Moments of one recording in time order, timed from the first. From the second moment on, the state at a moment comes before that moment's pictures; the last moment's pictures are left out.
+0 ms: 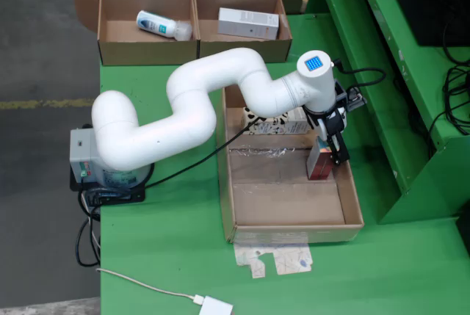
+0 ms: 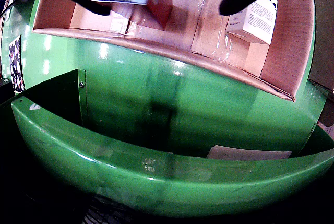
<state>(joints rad) 0.11 -1.27 -0.03 0.15 1.50 -0.11</state>
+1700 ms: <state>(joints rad) 0.11 -1.27 -0.03 0.15 1.50 -0.11</state>
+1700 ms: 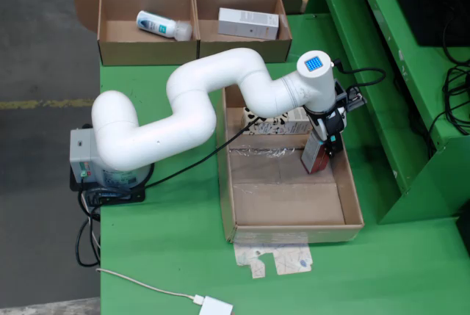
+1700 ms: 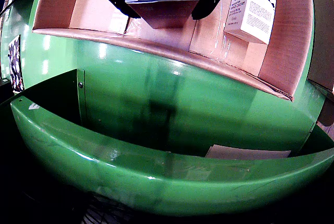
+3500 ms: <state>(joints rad) 0.17 -0.87 -0.03 0.03 1.47 -0.15</state>
